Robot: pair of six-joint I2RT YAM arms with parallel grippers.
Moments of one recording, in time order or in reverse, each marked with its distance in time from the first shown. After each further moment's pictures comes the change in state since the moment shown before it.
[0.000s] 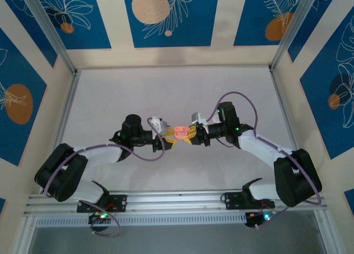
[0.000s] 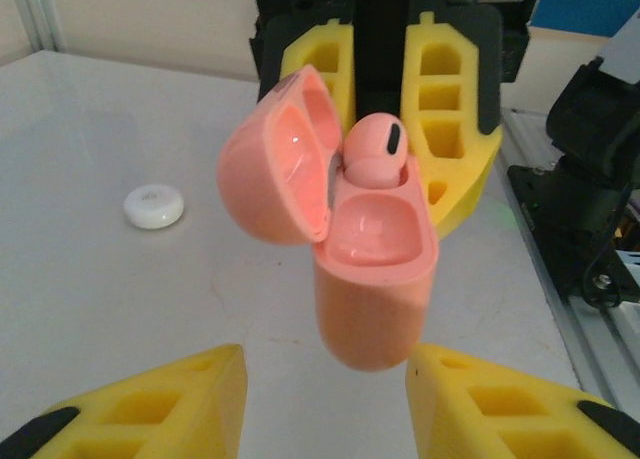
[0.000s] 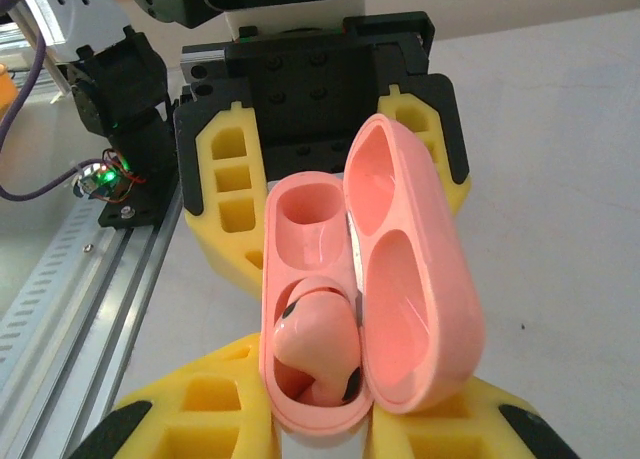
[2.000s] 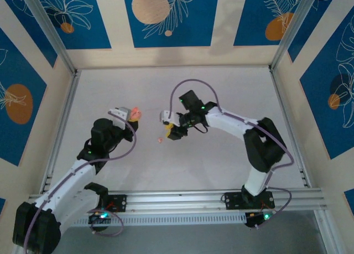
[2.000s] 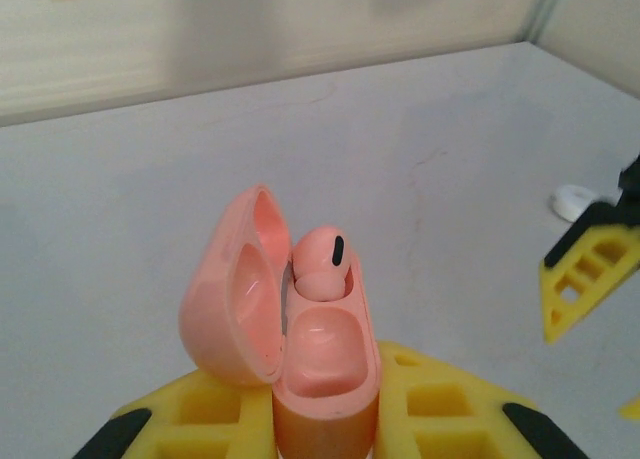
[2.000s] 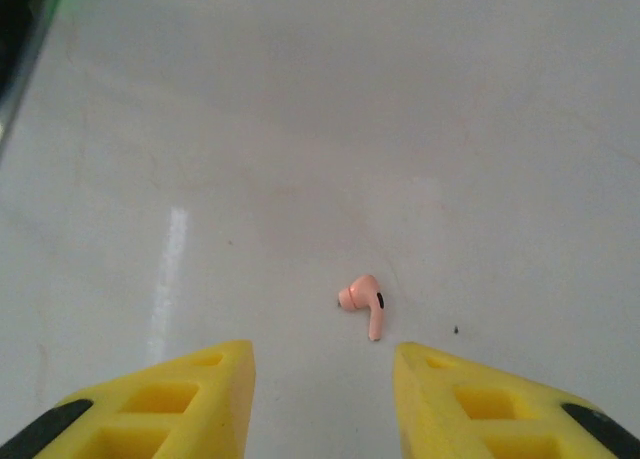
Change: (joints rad) left arm 0.248 -0.566 -0.072 -0.524 -0.692 -0.183; right arm 0.259 0.472 0.560 -0.457 0.454 -0.293
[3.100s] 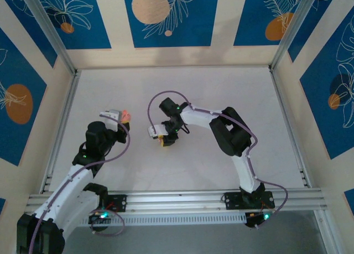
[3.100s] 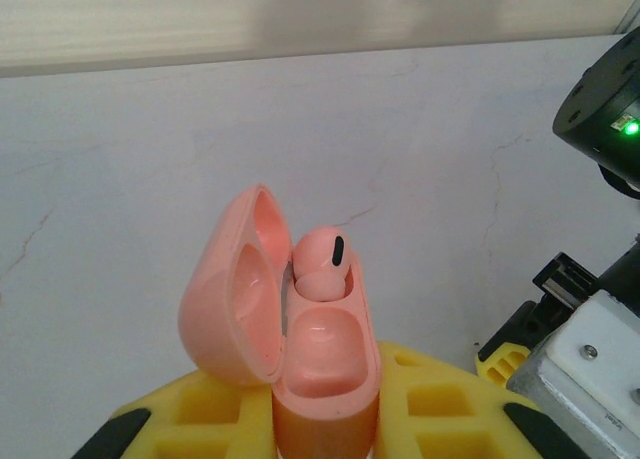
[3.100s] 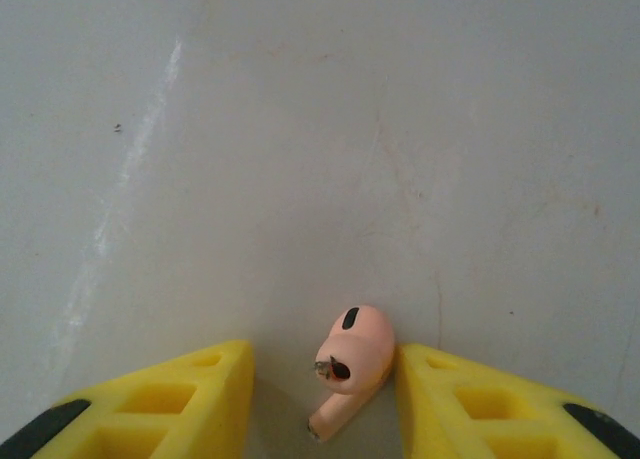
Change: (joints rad) left arm 0.085 -0.075 -0.030 -0.091 -0.043 -0.025; right arm 0.081 0.369 0.278 -0.173 0.154 -0.348
